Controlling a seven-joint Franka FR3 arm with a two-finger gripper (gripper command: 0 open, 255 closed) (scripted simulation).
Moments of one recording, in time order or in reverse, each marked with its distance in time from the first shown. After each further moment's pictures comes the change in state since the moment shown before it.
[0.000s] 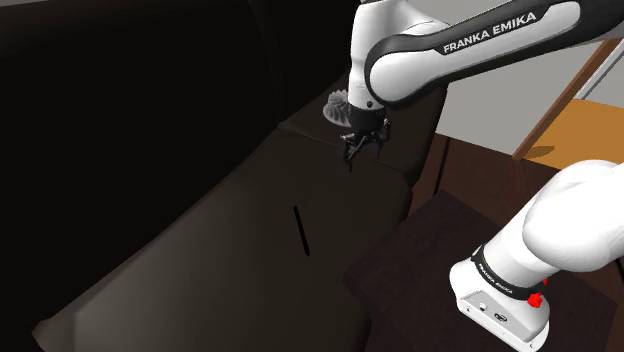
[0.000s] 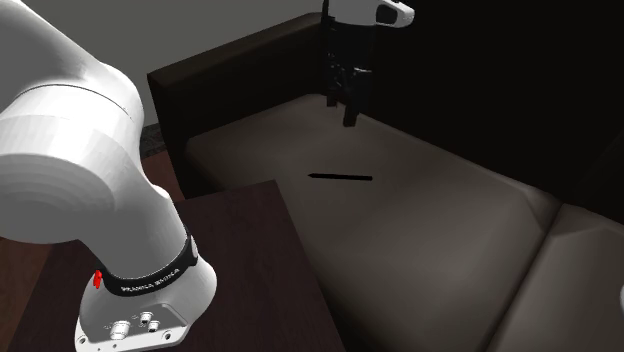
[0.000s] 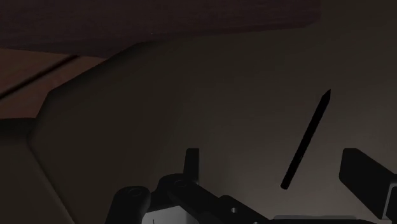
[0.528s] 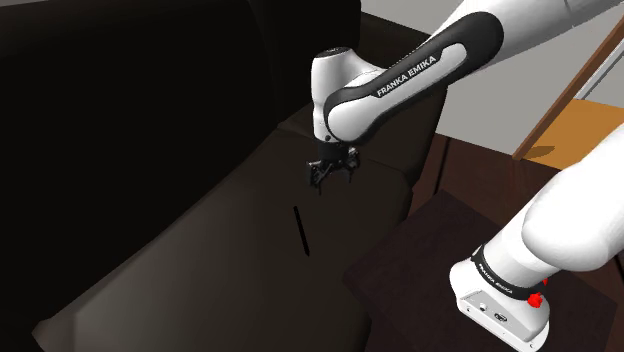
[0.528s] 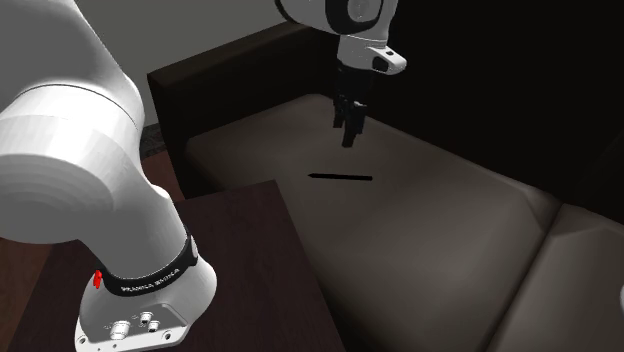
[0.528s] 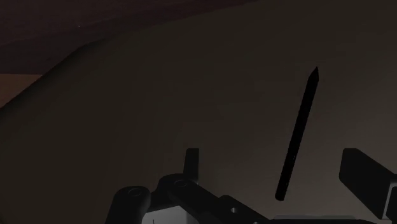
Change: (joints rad) arm -0.009 0.338 0.094 0.096 -0.048 0.191 0.256
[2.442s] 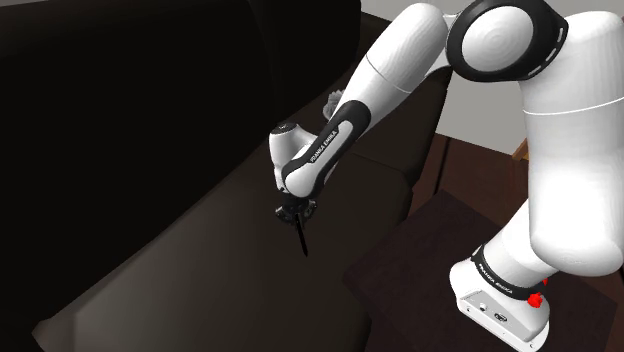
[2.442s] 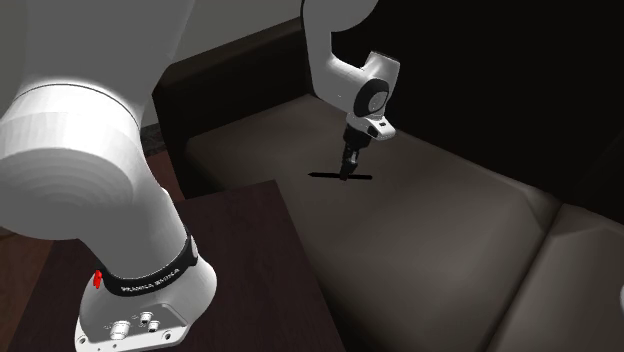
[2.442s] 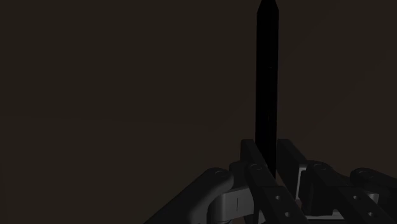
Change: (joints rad) arm 0.143 0.665 -0.084 0.343 -0.188 0.240 0.401
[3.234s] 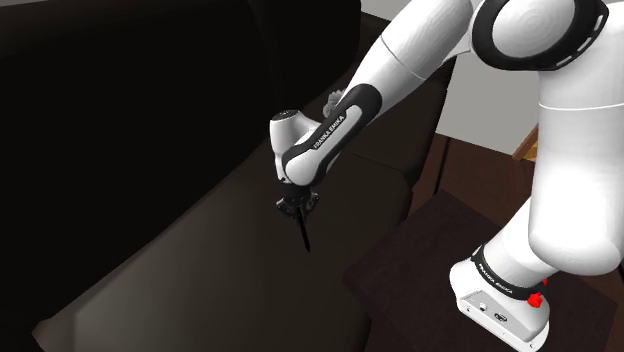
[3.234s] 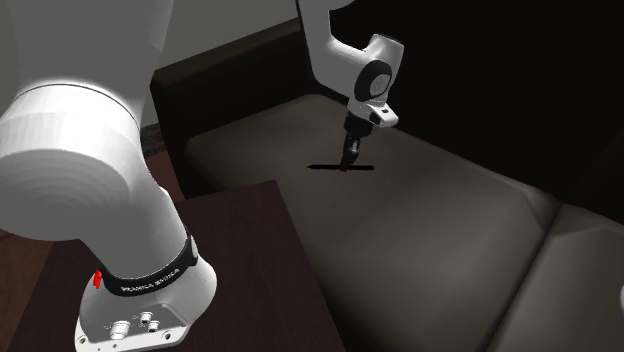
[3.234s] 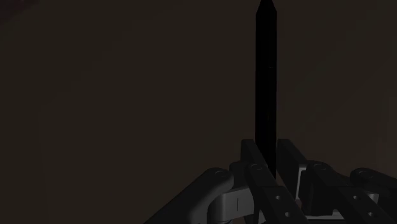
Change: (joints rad) arm -0.027 -0.097 0.028 -0.035 0.031 -0.068 -0.016
